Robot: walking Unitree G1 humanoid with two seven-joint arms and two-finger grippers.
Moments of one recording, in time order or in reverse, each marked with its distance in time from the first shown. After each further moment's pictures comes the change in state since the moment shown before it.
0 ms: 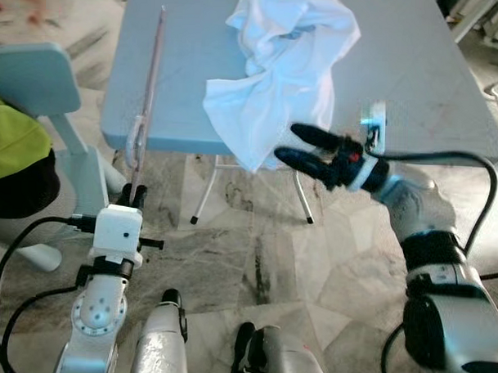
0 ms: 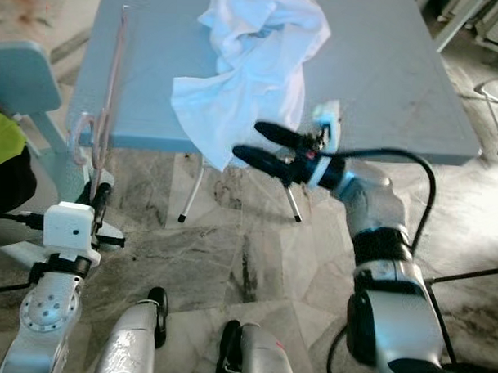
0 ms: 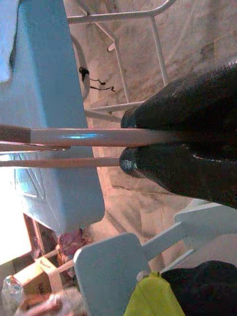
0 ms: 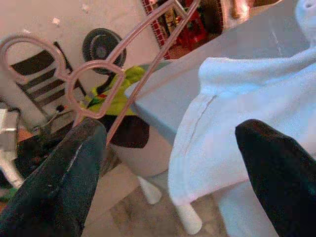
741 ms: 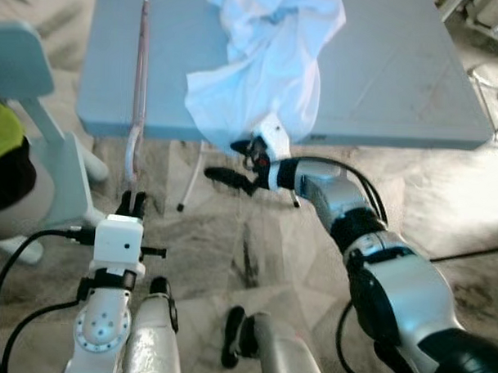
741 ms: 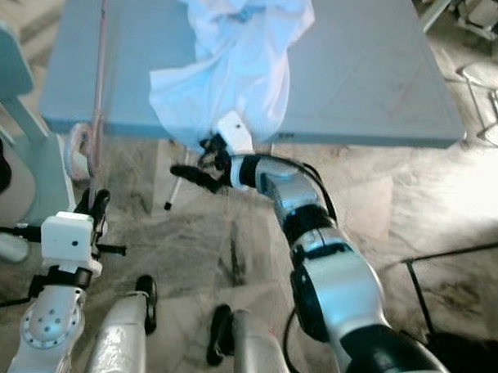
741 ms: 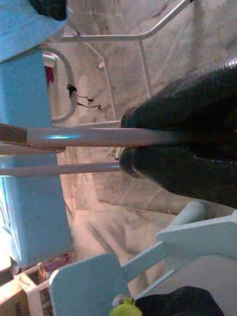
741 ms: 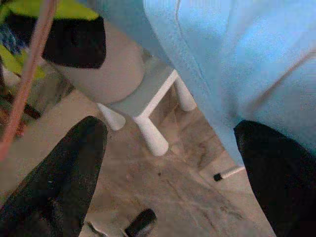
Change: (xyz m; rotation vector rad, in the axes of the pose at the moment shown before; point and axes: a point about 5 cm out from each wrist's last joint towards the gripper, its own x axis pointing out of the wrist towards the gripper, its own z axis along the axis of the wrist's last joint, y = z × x) left arm -0.017 -0.008 0.004 -0.025 0.019 0.027; right arm 0.094 0.013 -0.044 -0.082 0.322 -0.133
